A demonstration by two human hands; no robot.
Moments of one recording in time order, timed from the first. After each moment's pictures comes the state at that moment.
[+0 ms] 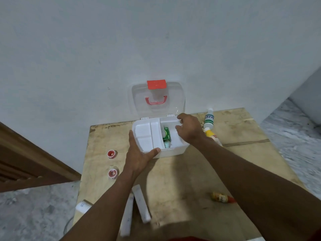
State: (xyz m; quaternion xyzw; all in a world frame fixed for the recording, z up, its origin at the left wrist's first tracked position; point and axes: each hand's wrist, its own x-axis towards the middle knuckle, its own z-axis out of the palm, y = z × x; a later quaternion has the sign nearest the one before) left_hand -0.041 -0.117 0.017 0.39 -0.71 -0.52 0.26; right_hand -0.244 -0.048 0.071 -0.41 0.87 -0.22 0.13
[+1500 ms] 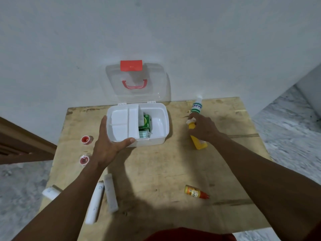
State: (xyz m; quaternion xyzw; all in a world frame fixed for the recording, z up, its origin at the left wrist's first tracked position) left_hand -0.046 -0.121 0.006 0.42 -0.73 -0.47 0.26; right_hand -0.350 0.029 0.031 -0.39 0.88 -0.14 0.24
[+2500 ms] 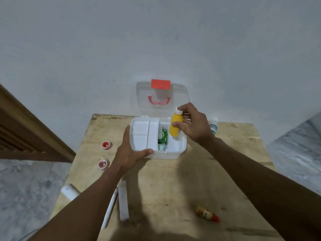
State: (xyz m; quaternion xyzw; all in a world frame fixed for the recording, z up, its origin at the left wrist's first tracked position) left_hand -0.043 -0.120 0.008 0.41 -0.71 -0.51 0.26; right_hand -0.282 -0.037 0.095 -0.53 0.71 -0.44 0.17
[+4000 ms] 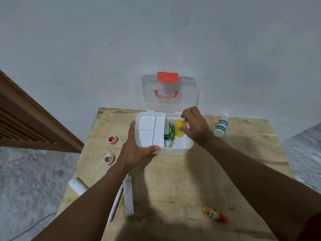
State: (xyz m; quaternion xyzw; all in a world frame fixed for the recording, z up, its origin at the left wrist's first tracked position) left_hand -0.051 -0.114 0.019 0.39 -0.70 -0.53 0.28; right_hand -0.301 -0.056 0.031 -0.66 0.70 -0.28 0.07
